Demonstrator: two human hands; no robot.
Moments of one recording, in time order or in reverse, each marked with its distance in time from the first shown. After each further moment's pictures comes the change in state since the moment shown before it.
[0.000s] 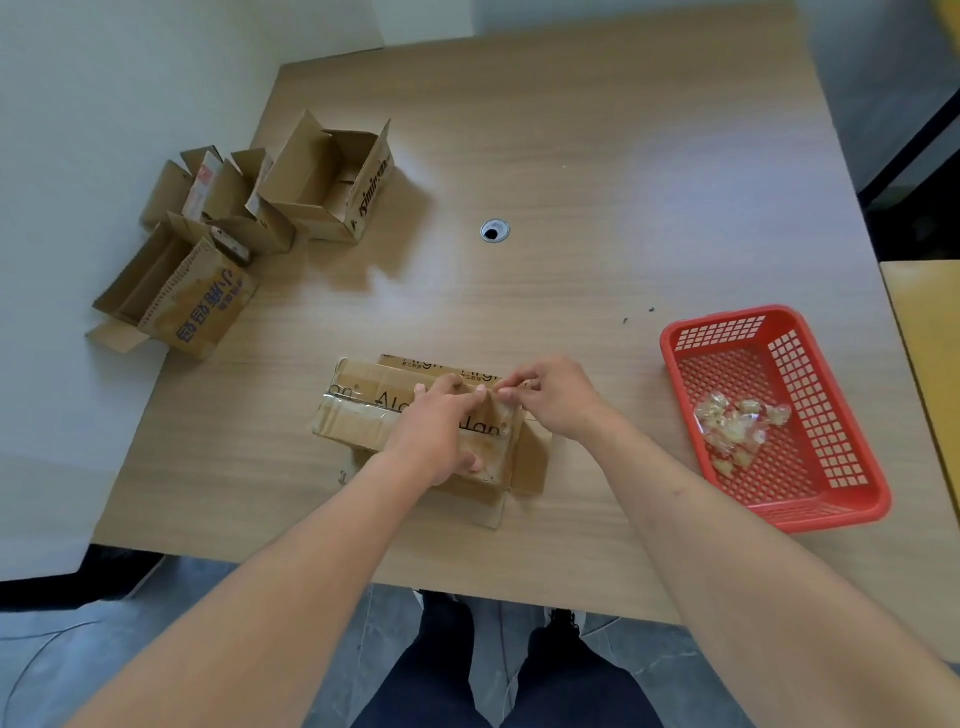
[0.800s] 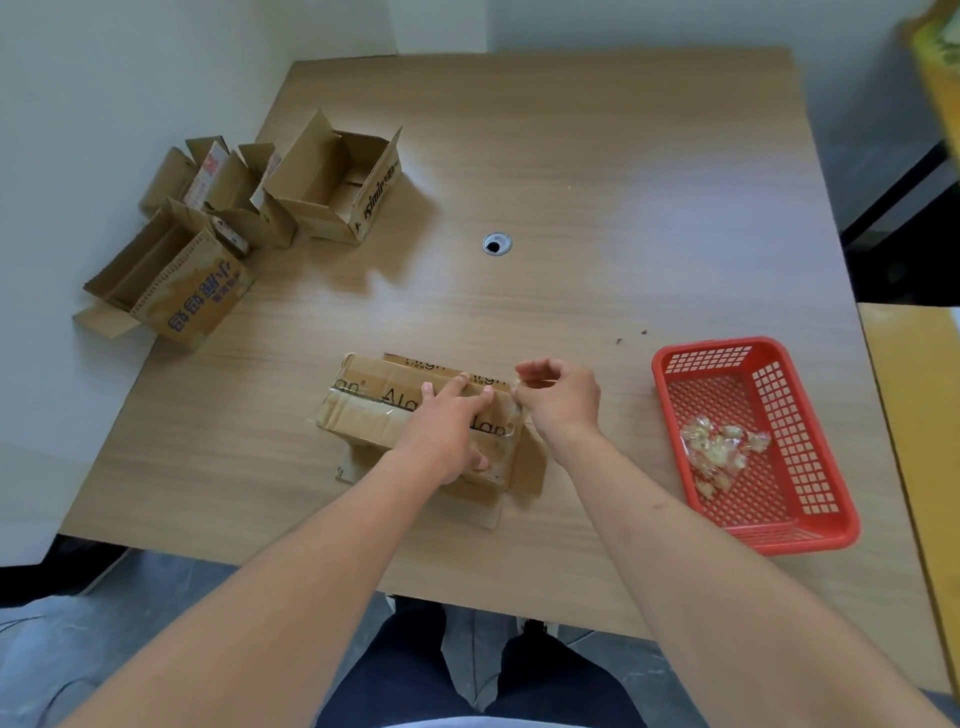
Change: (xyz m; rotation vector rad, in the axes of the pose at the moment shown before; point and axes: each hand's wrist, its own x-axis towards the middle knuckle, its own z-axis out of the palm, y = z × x) left_hand 0.003 0.017 -0.008 -0.019 -0.048 -0.035; right_hand 0.001 -0.009 0.015 0.268 0.414 0.188
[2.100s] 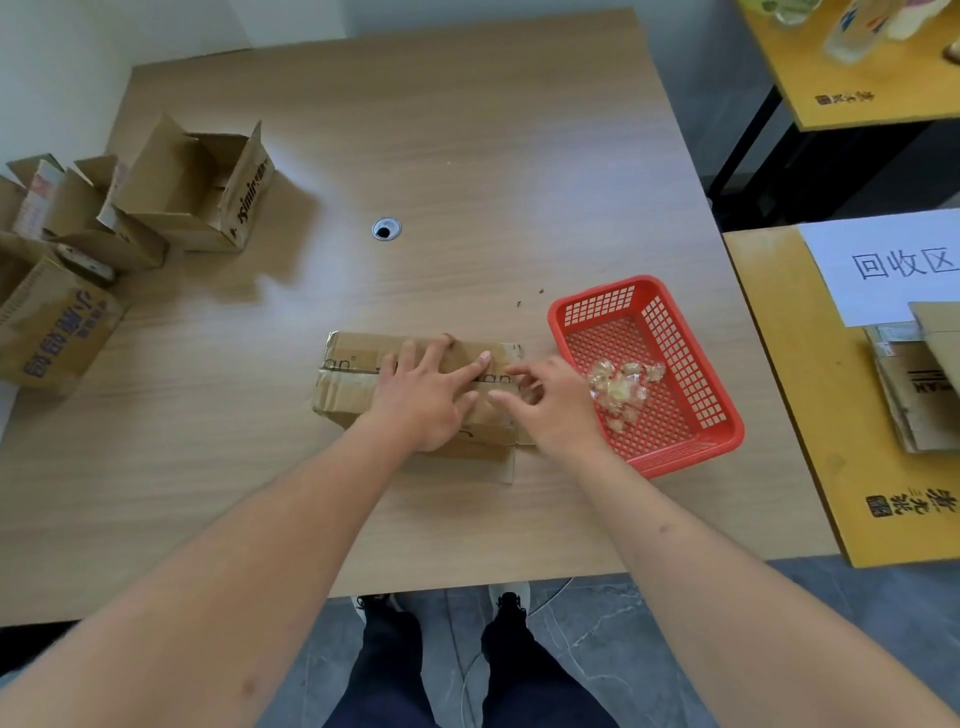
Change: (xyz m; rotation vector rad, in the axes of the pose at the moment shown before) left_hand 0.030 0.071 0.025 0.371 0.134 0.294; right_hand -0.036 0.062 -0.110 -0.323 0.059 -0.306
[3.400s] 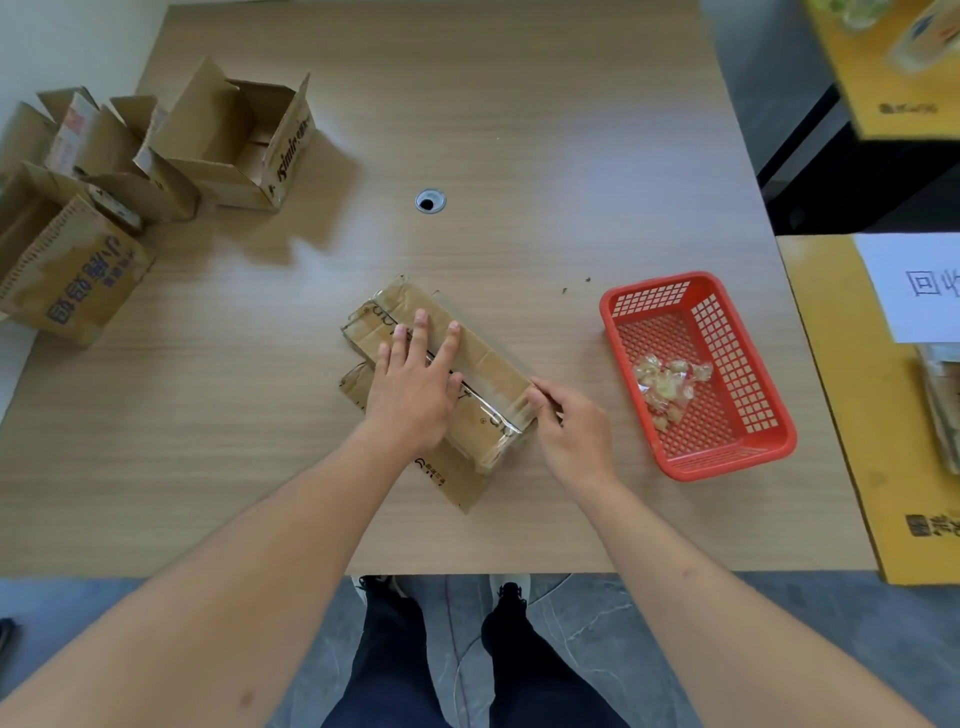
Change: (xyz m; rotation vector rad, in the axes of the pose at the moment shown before) left_hand -0.019 -0.063 0.048 -0.184 0.154 -0.128; right_hand -0.030 -0.011 0.058 0.045 0.053 0.063
